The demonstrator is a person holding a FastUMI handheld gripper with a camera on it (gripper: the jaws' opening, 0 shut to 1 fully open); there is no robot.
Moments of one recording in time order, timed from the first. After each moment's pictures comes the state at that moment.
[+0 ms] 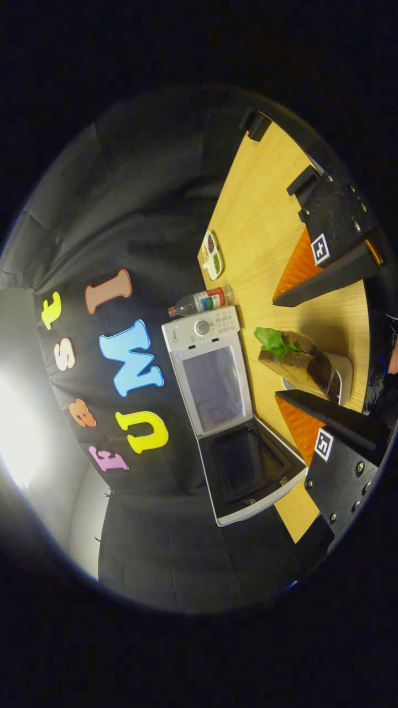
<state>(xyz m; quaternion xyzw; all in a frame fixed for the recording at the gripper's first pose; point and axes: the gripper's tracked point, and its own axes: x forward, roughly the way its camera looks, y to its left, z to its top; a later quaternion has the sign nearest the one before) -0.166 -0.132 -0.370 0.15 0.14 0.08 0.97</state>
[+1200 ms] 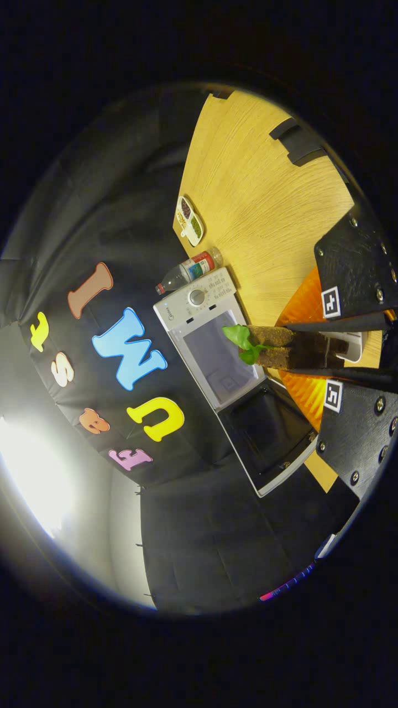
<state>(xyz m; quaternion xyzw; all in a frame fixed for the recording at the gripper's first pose) -0.126 -0.102 -0.307 0.26 0.12 0.15 0.95</state>
